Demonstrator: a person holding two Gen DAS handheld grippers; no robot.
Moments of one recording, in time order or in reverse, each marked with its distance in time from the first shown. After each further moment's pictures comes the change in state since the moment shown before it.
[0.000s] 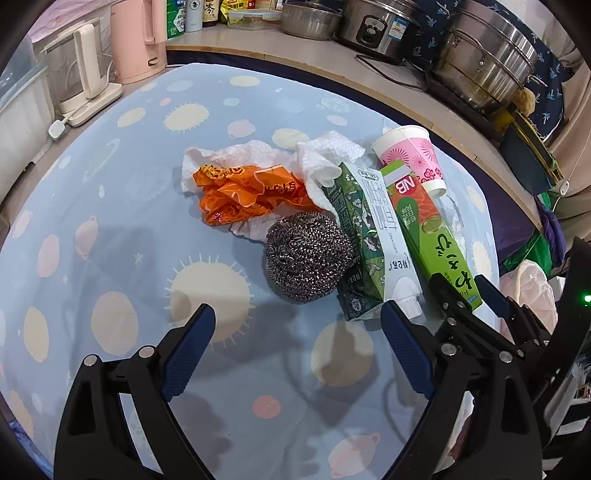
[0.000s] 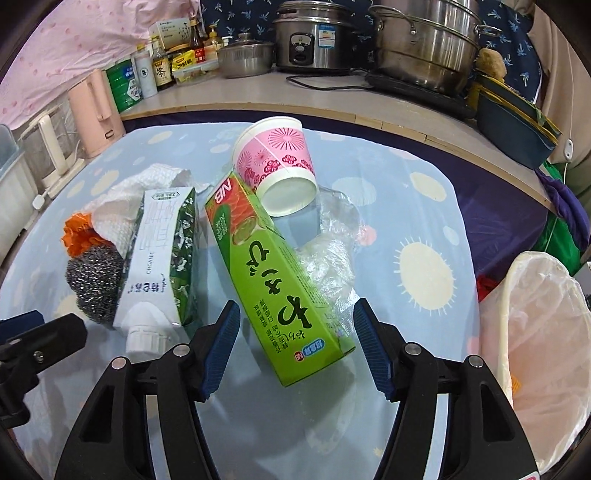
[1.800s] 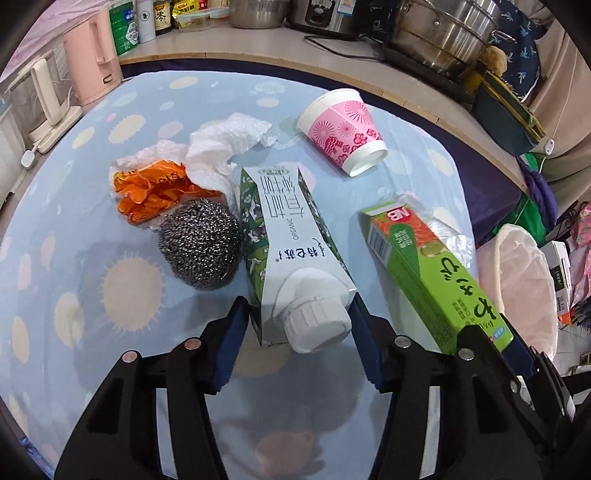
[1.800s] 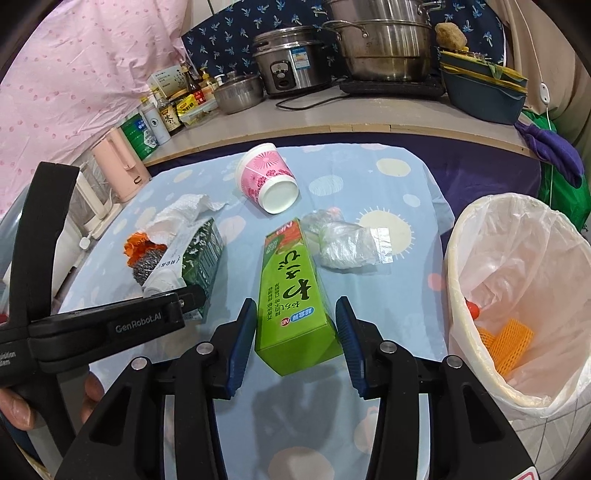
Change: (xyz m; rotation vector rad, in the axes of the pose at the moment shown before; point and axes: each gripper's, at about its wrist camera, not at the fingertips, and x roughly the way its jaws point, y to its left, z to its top) left arm 0.002 -0.073 -0.012 0.116 0.032 -0.013; right arm -0.088 -0.049 -0.043 0.174 -0.087 0.172
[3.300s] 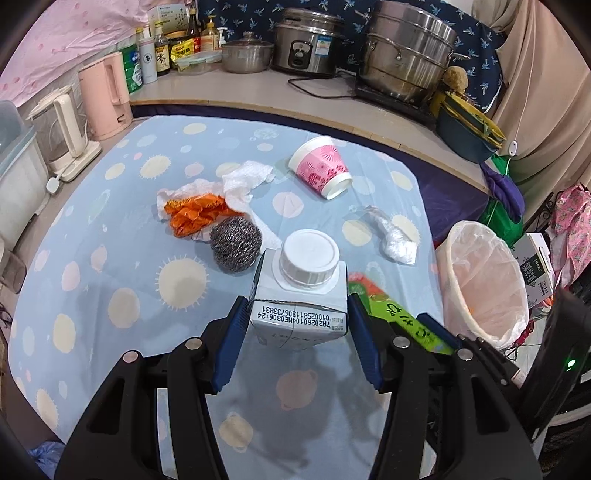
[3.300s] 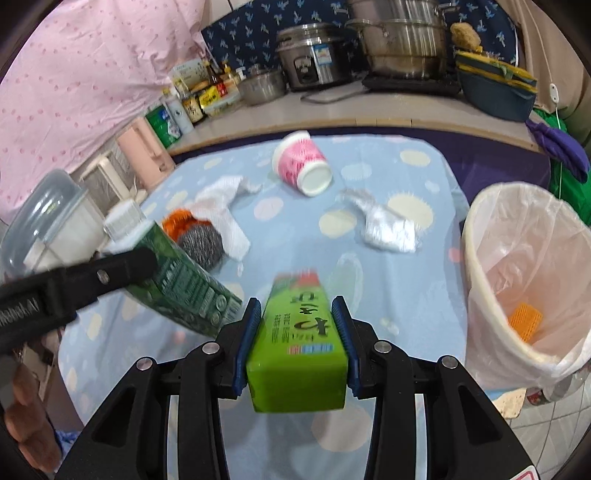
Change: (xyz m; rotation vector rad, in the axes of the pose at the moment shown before) left arm -0.089 0.009 -0.030 0.061 -0.106 -0.027; right arm -0.014 0.023 -0.033 -0.019 0.084 0.049
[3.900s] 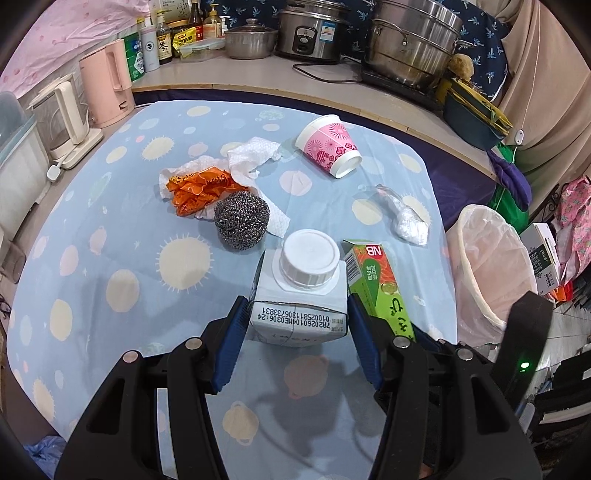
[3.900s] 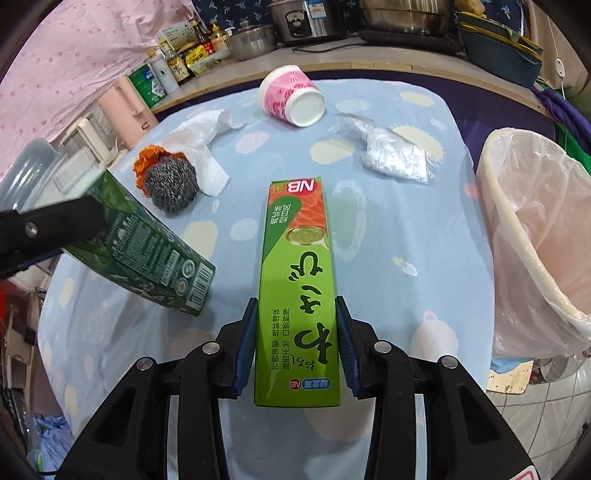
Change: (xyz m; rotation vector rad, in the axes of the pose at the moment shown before) left arm 0.010 0.003 -0.014 0.005 0.031 0.015; right arm 0.027 -0.003 -0.025 0.005 0.074 -0.027
